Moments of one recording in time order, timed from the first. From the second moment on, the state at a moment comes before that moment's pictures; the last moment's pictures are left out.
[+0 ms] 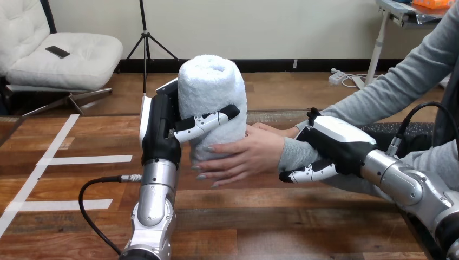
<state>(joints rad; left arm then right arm) -0.60 -0.01 0.13 1.11 0.05 -0.79 0.06 -0.72 -0.51 0.38 1.14 -0.55 -0.65 0.09</state>
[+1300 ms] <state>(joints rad) -0.60 -0.03 0.13 1.12 0.05 -0.79 0.05 -0.73 -0.51 0.38 1.15 -0.55 -0.64 0.09</state>
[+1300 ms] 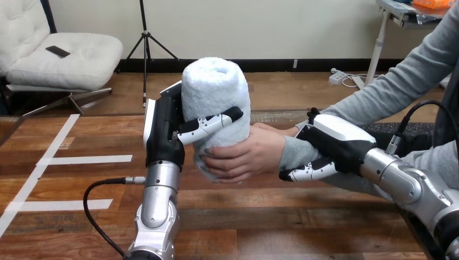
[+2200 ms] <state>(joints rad) -0.60 -0.03 0.13 1.13 0.04 -0.79 0.03 -0.73 -0.51 0.38 1.15 -0.55 -0.64 0.09</state>
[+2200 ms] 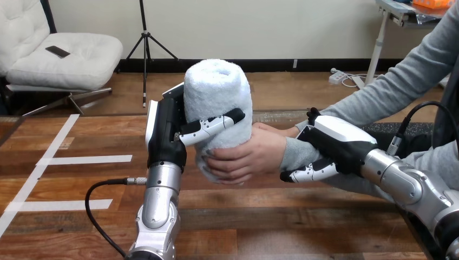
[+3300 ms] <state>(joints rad) -0.60 0.00 0.09 1.13 0.02 -0.69 -0.08 -0.73 -0.51 0.38 1.16 -0.54 -0.62 0.11</state>
